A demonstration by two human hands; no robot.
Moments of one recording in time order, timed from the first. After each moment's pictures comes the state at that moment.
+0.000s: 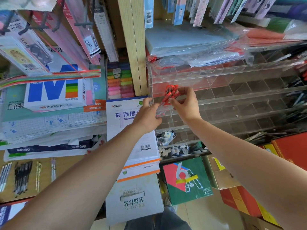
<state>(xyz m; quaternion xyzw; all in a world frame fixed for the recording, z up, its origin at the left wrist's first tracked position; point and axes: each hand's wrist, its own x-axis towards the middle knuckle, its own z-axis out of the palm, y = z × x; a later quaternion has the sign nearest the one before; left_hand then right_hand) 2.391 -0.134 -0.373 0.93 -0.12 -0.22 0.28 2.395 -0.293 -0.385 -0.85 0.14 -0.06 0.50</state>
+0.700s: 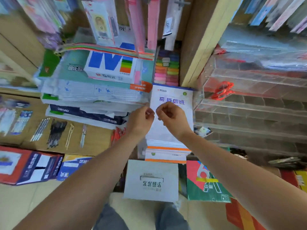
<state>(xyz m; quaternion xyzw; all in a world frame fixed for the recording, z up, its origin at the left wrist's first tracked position) 2.297 0.026 -0.396 0.91 0.12 -0.05 0.38 2.311 -0.108 -0.382 -0.83 -0.04 0.11 0.55</state>
